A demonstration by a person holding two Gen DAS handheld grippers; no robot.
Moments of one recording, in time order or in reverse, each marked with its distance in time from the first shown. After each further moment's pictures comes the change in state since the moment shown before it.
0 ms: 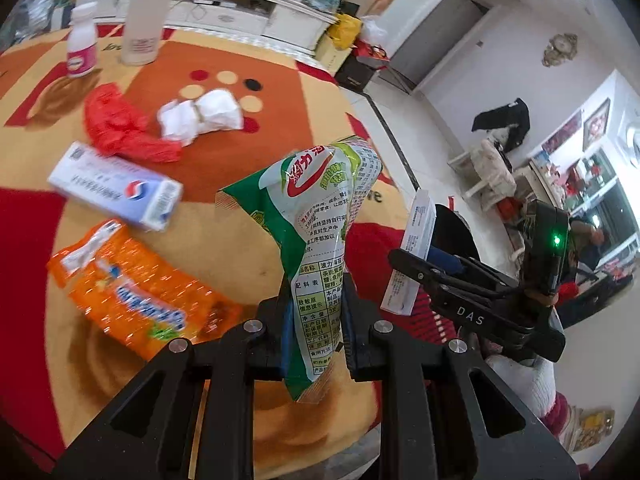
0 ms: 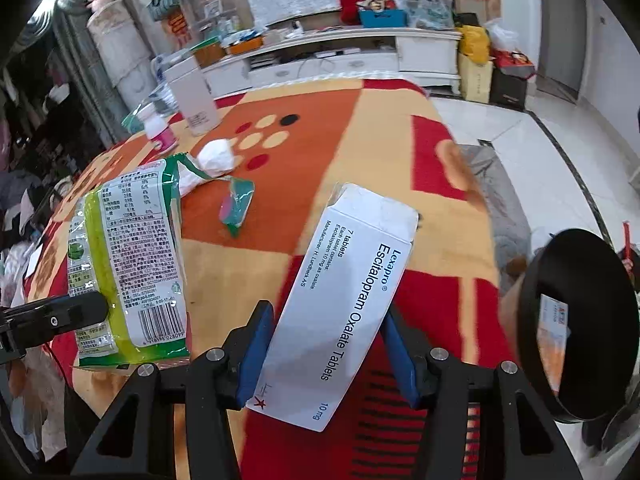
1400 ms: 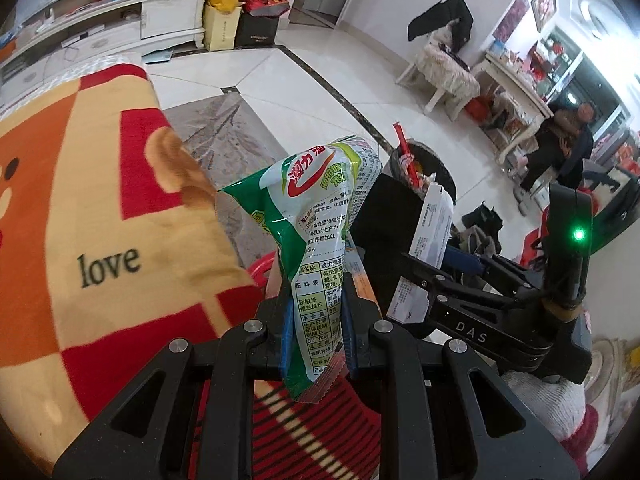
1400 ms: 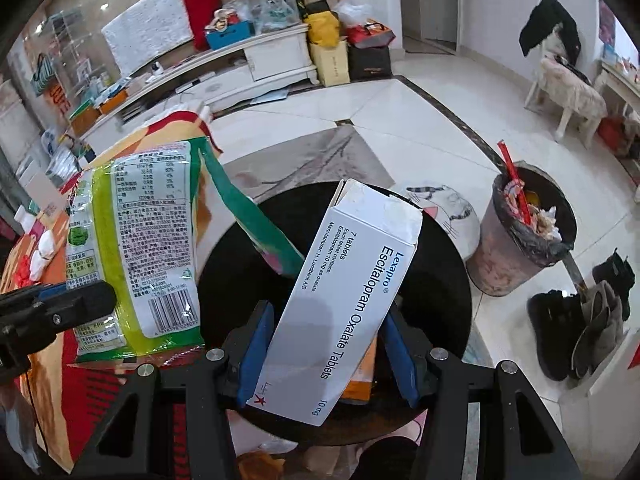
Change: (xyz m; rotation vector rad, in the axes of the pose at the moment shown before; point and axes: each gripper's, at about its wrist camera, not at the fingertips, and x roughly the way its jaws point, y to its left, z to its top) left arm 0.190 -0.199 0.035 0.375 0.175 -0.028; right arm -0.048 -0.215 -0.032 0.313 -0.027 -0.266
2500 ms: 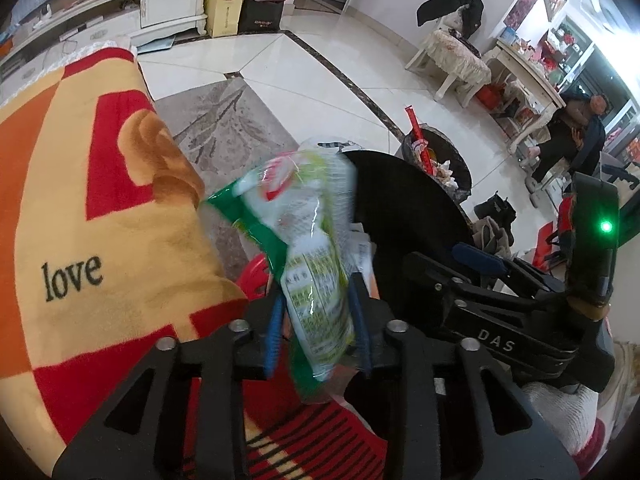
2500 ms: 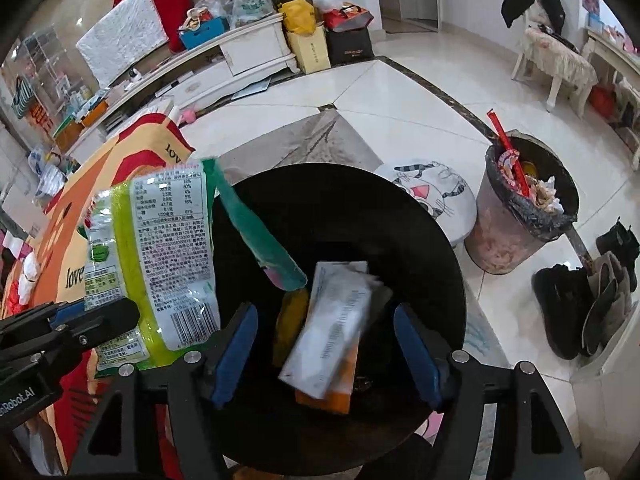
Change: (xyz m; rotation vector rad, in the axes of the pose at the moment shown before) left arm 0.036 -0.012 0.005 -0.008 0.050 0.033; right arm 0.021 -0.022 0.001 0.088 0.036 0.001
